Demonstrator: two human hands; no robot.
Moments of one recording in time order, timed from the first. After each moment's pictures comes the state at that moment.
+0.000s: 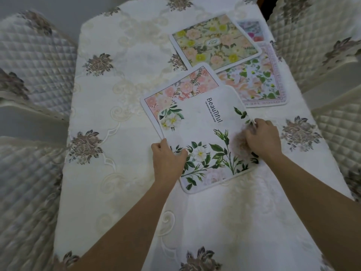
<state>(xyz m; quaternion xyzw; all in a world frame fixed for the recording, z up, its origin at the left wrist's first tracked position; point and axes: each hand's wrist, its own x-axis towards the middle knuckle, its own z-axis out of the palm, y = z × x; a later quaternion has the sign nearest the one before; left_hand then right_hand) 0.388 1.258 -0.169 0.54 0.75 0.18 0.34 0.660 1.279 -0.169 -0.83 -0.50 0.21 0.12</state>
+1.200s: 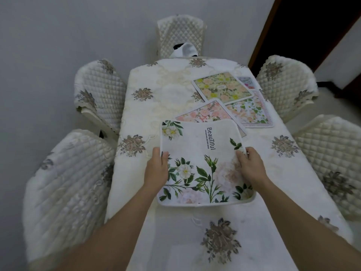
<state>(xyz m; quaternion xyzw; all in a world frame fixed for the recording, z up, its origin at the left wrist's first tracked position) 0.236 1.154 -0.065 0.59 0.66 0.33 0.33 0.520 1.136 -0.058 -0.76 -0.44 0.32 0.36</state>
